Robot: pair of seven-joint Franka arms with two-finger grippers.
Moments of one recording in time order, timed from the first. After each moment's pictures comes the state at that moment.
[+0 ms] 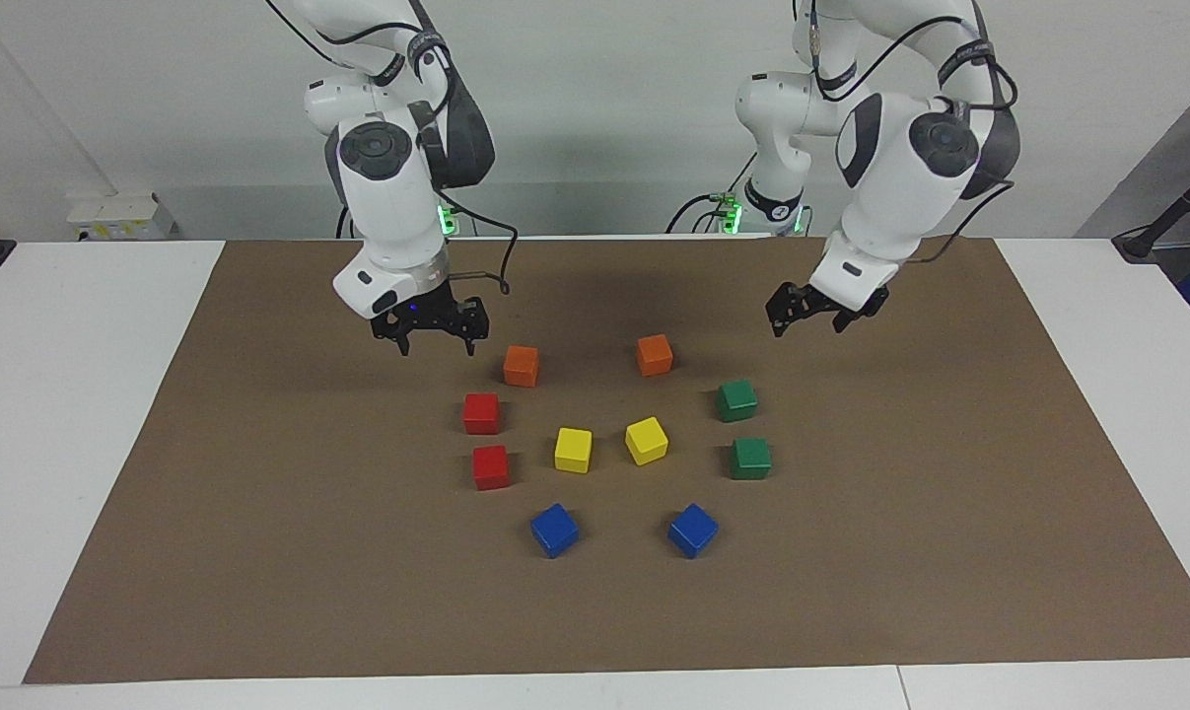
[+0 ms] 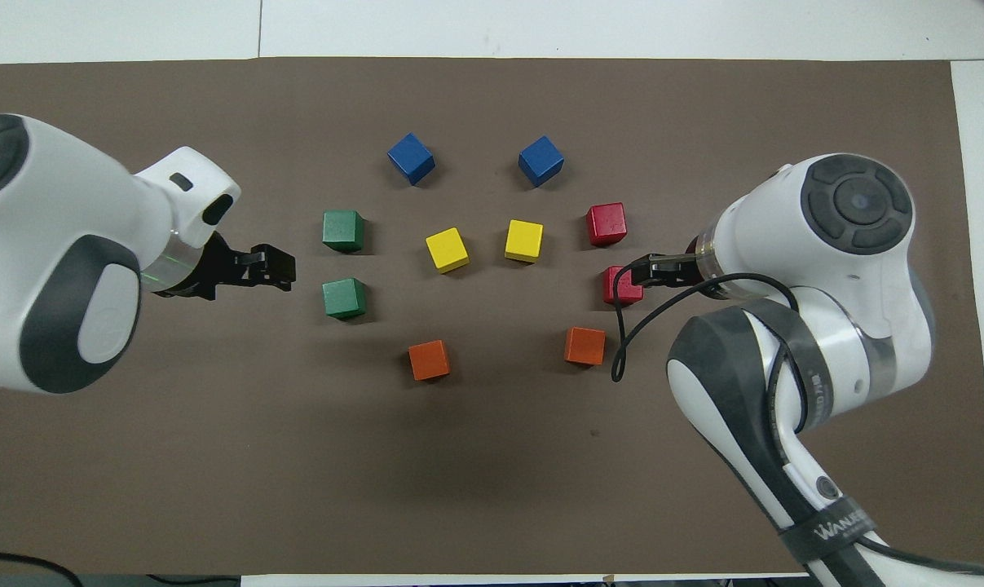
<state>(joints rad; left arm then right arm) -0.26 0.13 -0.04 -1.89 -0.09 1.94 -0.32 0.24 0.09 0.08 -1.99 -0.02 2.11 0.37</state>
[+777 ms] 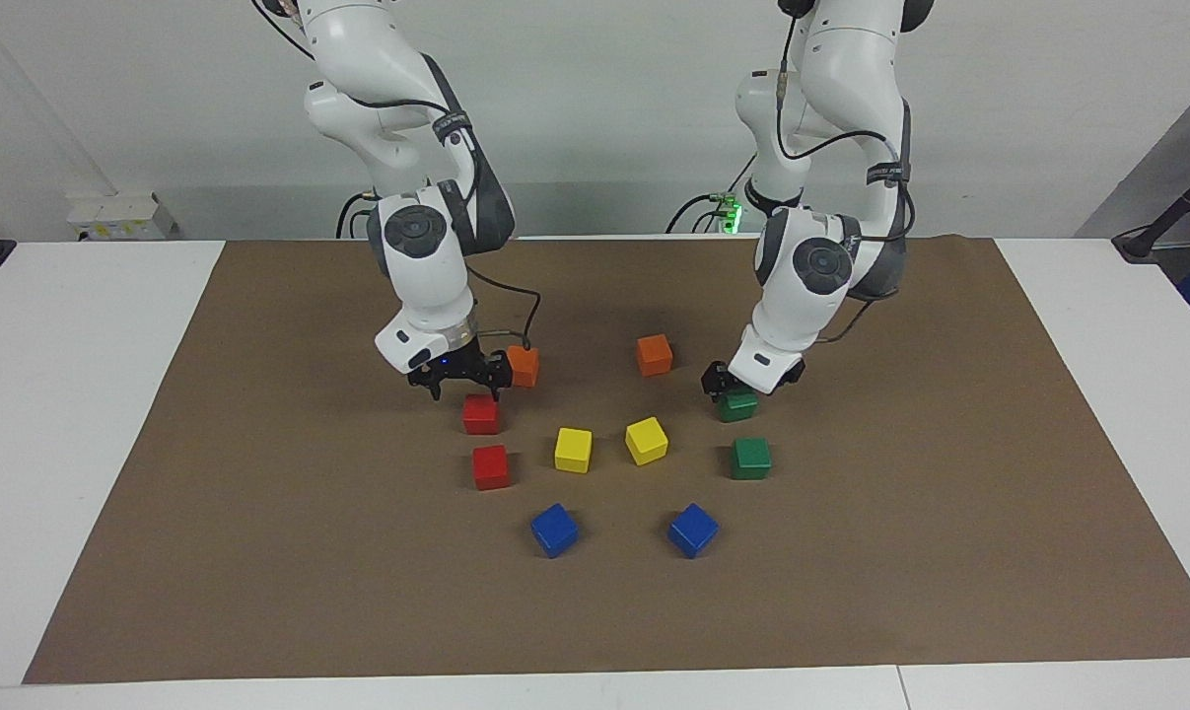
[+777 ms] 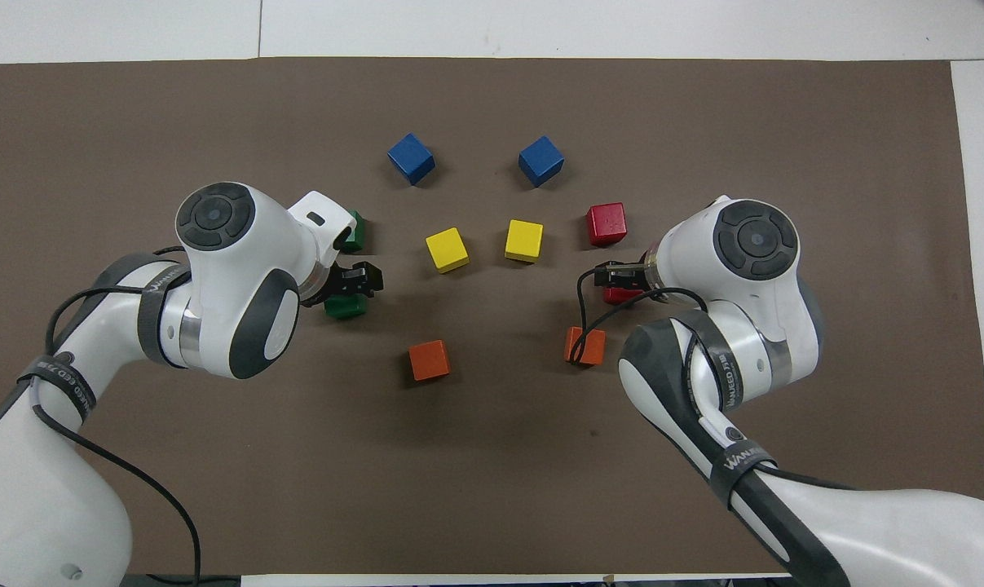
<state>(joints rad) -0.34 0.25 -0.04 -2.02 -0.09 2.21 -0.39 0.24 0.21 0.08 -2.06 -0.02 2.31 0.43</state>
